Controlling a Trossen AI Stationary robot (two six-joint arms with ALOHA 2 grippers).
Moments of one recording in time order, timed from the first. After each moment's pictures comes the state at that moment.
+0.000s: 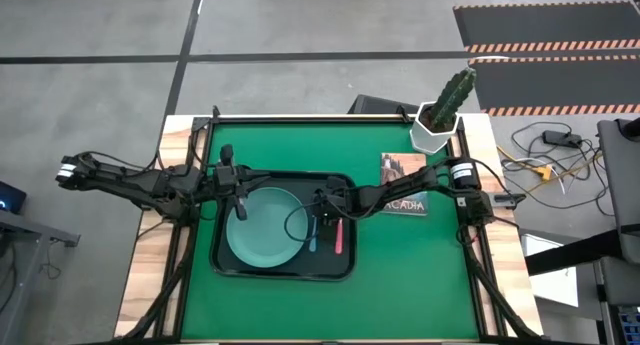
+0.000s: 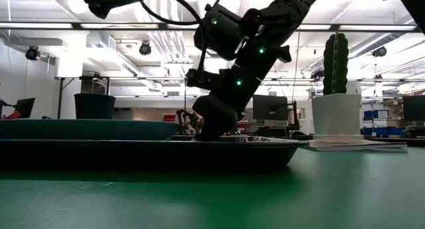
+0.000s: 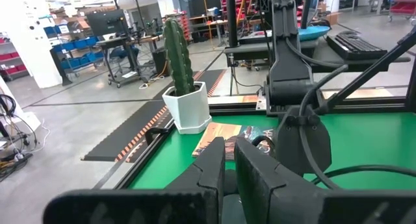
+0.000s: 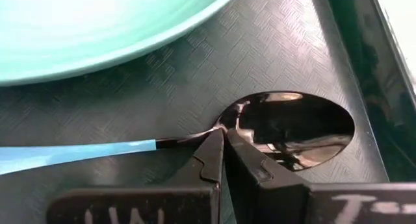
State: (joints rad) left arm -0.18 0.68 0.56 0.09 -0.47 0.12; right arm 0.04 2.08 1.29 -0.17 0.27 0.09
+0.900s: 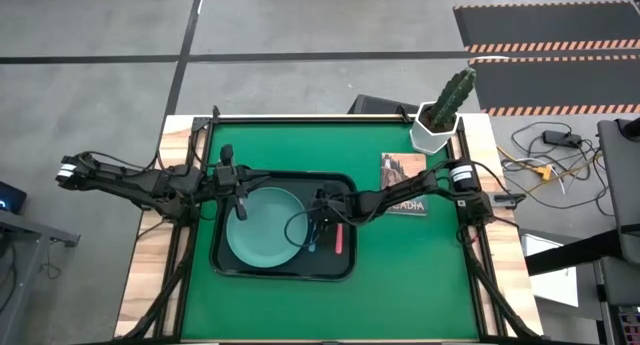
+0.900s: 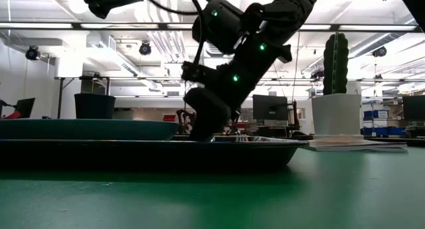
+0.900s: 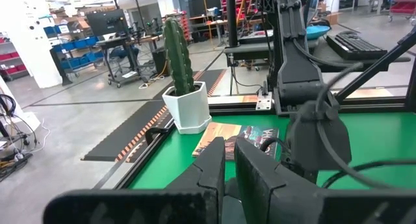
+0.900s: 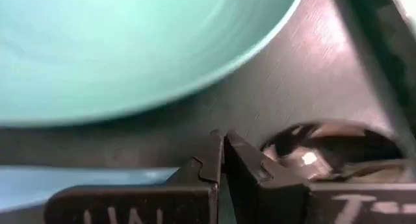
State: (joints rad) left arm -0.18 0.68 0.56 0.09 -0.47 0.12; right arm 0.07 2.09 1.29 -0.09 0.25 0.15
